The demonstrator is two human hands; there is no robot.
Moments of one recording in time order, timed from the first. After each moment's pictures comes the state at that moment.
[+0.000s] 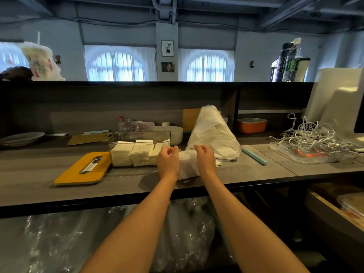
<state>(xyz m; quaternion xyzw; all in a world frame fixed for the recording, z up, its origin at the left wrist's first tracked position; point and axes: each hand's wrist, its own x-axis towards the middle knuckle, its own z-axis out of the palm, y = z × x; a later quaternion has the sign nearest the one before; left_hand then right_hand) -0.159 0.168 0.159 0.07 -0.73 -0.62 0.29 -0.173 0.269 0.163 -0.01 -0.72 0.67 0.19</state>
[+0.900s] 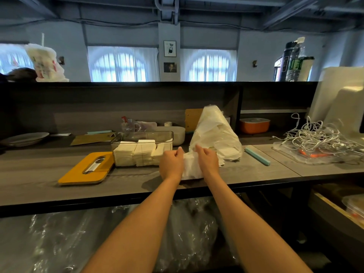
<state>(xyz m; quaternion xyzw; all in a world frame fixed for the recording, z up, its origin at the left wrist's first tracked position) -0.155 0.170 0.161 0.08 -0.81 -0.52 0.28 -0.172 0.271 0.161 0.00 -0.74 0.65 0.18</state>
